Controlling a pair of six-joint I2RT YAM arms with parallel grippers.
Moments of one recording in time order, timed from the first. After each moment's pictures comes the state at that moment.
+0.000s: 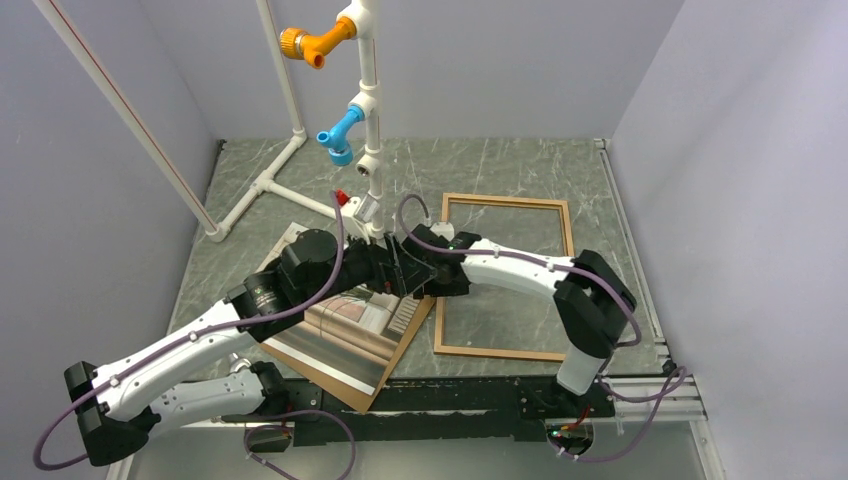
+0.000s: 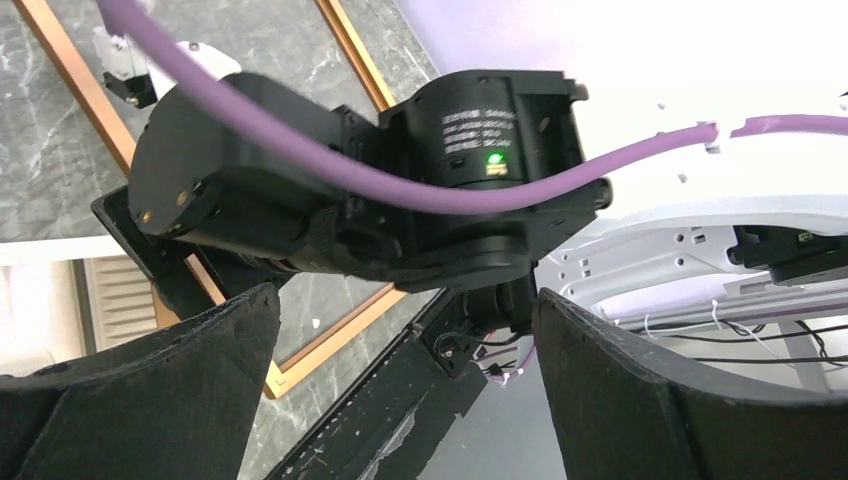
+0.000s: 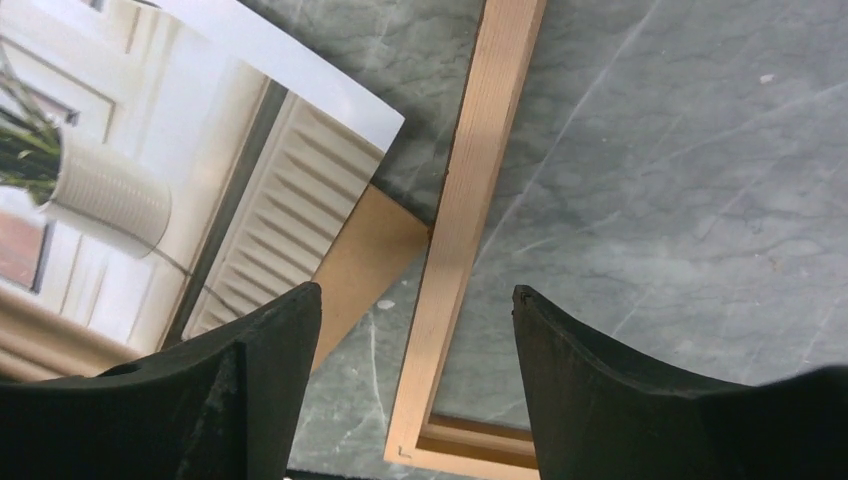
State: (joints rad) left arm -0.96 0.93 0.94 -0.21 0.04 -0.72; right arm 0.89 1.69 1.17 -0.69 0.23 0.76
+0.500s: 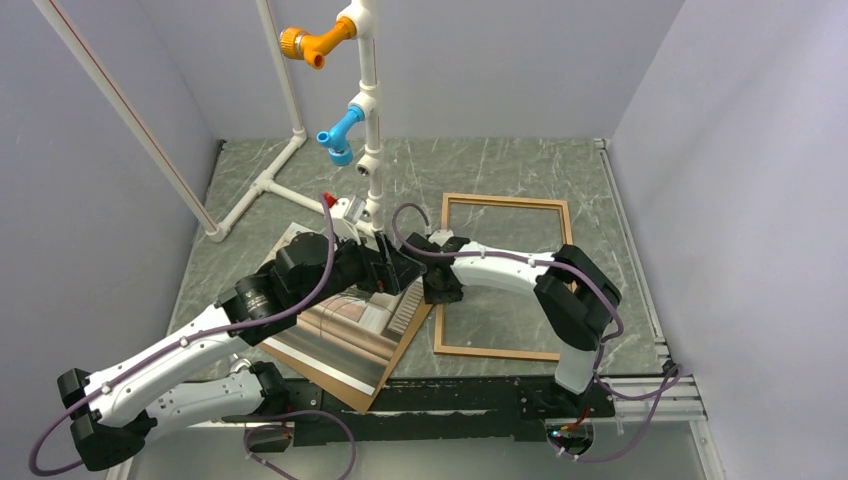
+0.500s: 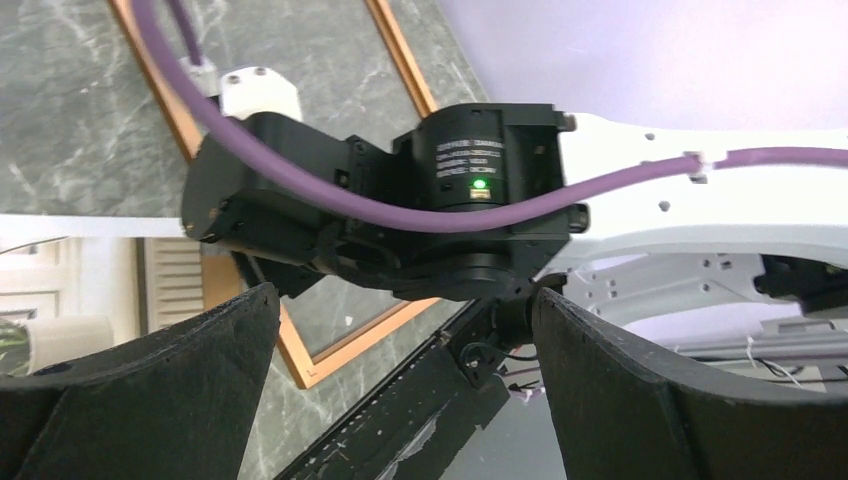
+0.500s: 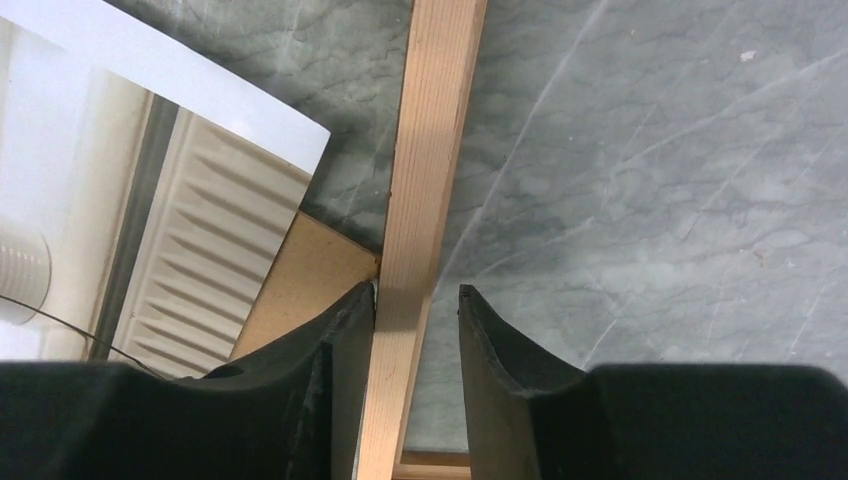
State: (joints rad) left arm -0.96 0.88 0.94 -0.28 -0.05 -0.73; right arm 0.92 1.81 1.18 -0.72 0.31 0.81
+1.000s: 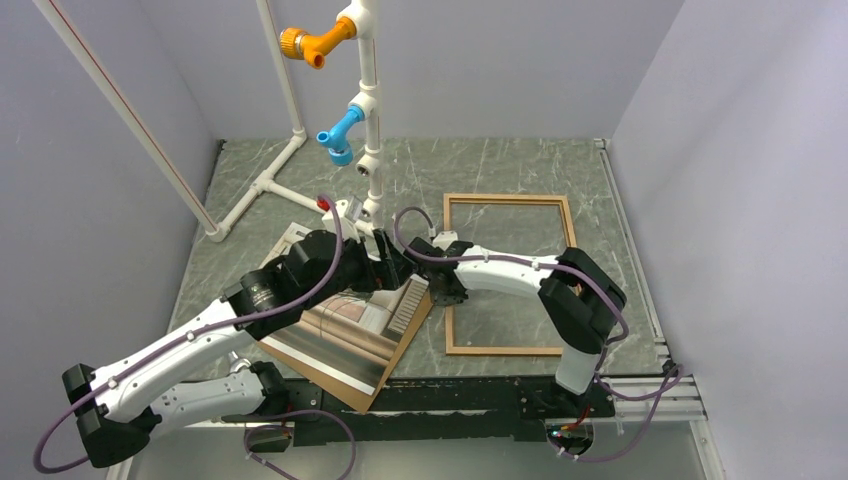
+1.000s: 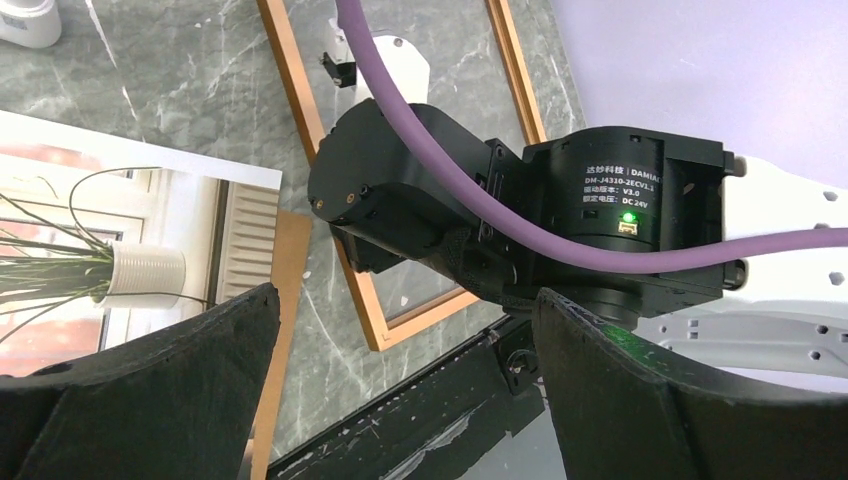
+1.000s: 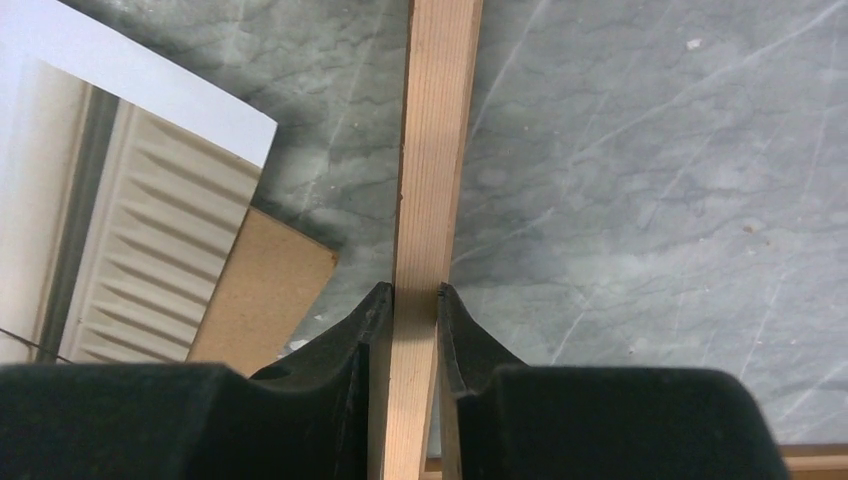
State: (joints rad) left arm -0.94 0.92 0.96 -0.45 -0.17 -0.80; right arm 0.93 1.78 1.14 -0.71 0.36 0.81
